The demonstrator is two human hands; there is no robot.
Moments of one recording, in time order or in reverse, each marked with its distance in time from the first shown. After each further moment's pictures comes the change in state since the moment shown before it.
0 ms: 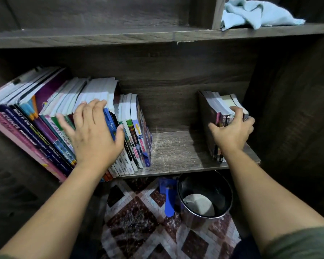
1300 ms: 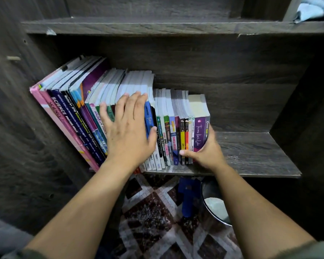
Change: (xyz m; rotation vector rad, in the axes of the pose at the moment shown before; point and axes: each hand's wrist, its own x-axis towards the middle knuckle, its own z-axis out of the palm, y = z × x) left_hand -0.004 -0.022 -0.006 0.022 -0.070 0.105; right_hand -0.097 -0.036 0.075 0.204 -0.767 -0.072
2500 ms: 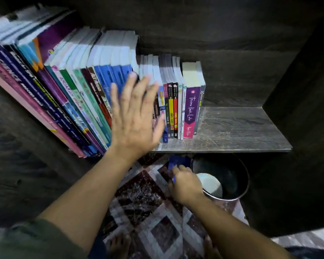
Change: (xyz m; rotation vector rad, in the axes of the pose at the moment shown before) left_hand -0.023 0.020 0.065 -0.076 0.320 0.262; right_hand -0.086 0.086 0.073 -0.800 -0.278 -0.115
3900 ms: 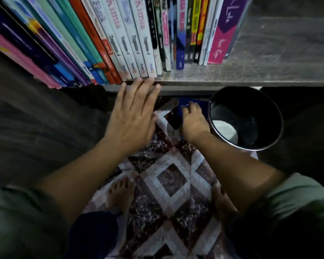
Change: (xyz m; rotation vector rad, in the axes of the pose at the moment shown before) left_hand -0.170 -0.005 0.063 -0.017 -0.569 0.146; right_hand 0.081 0.042 0.103 -0.164 -0.124 0.076
